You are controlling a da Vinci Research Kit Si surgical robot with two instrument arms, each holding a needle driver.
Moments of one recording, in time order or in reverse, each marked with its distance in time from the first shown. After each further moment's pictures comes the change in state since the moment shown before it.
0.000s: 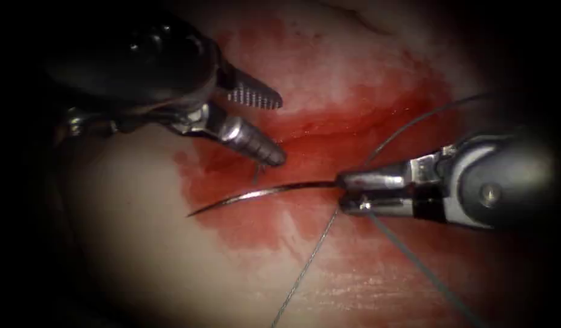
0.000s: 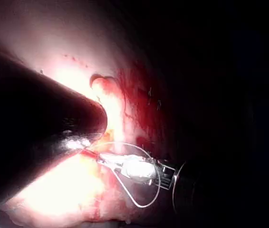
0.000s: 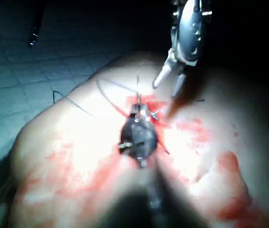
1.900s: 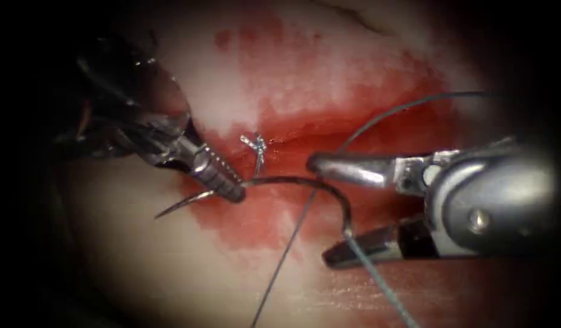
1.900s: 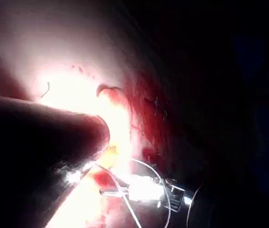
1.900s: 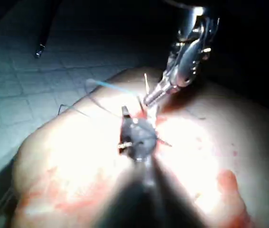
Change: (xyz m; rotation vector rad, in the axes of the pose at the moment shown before) right arm 0.002 0.000 0.001 -0.105 0.044 0.176; left arm -0.004 0.000 0.000 -0.157 0.007 -0.486
